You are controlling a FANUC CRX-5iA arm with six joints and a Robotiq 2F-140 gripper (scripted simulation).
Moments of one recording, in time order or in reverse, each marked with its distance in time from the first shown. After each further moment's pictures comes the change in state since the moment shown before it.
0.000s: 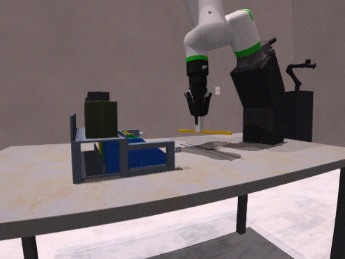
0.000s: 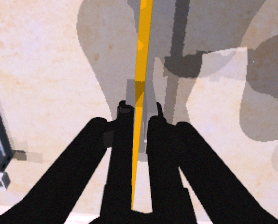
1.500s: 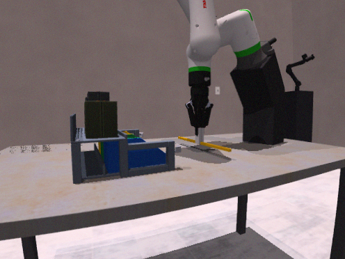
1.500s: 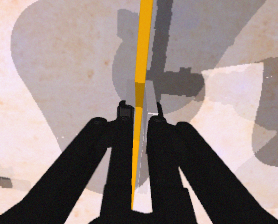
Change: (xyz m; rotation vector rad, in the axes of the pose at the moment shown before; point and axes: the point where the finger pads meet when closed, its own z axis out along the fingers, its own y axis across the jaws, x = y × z) arm 0.003 0.000 0.046 0.003 0.061 0.000
